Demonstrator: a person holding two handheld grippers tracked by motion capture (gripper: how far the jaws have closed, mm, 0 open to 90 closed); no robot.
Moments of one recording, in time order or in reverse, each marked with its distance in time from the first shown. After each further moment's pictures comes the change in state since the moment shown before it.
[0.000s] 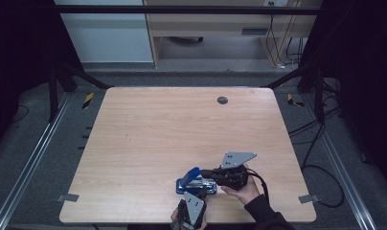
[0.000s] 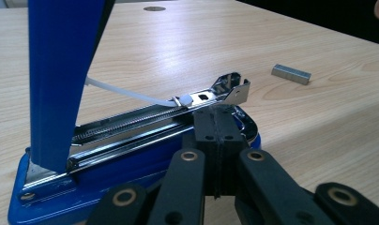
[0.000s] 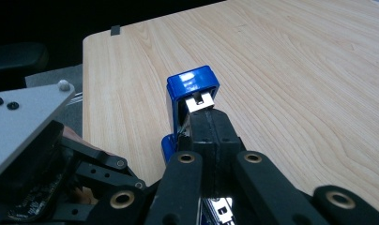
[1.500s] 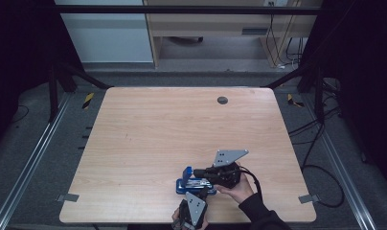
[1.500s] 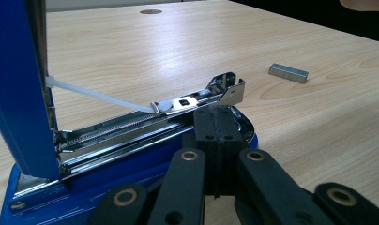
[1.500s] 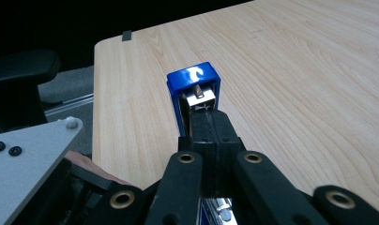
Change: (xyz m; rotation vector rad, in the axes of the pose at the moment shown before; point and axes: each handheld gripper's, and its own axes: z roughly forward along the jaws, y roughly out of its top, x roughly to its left) left arm -0.001 -0.001 0.001 -0.005 -0.010 0.024; right arm 0.003 0.013 0.017 0.000 0.050 0.001
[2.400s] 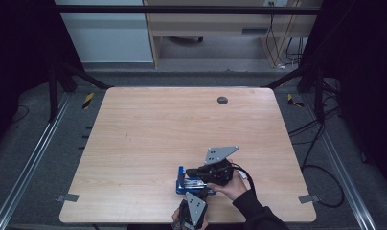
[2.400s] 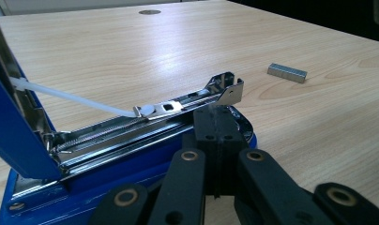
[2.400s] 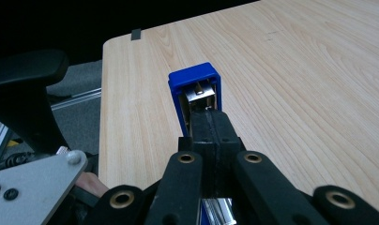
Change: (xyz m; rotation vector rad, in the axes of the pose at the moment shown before) left arm 0.000 0.000 0.000 0.000 -0.003 0.004; right arm 0.002 0.016 0.017 0.032 0.040 -0.016
